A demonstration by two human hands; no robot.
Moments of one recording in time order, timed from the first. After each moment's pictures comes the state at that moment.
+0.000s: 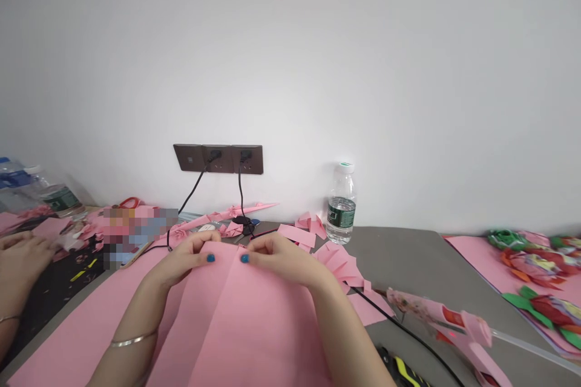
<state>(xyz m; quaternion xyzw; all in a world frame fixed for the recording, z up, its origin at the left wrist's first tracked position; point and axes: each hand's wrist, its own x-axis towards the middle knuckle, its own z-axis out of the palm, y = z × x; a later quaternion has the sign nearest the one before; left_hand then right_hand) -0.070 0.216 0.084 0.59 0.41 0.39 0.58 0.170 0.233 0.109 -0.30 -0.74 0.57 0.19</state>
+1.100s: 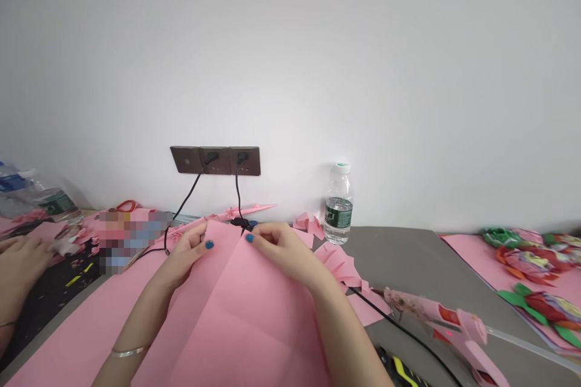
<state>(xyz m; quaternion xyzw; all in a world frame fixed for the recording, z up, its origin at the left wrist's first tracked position) -0.059 0.218 0.081 0.55 0.42 0.48 0.54 0.173 0.231 0.116 -0.35 -0.72 0.51 0.31</state>
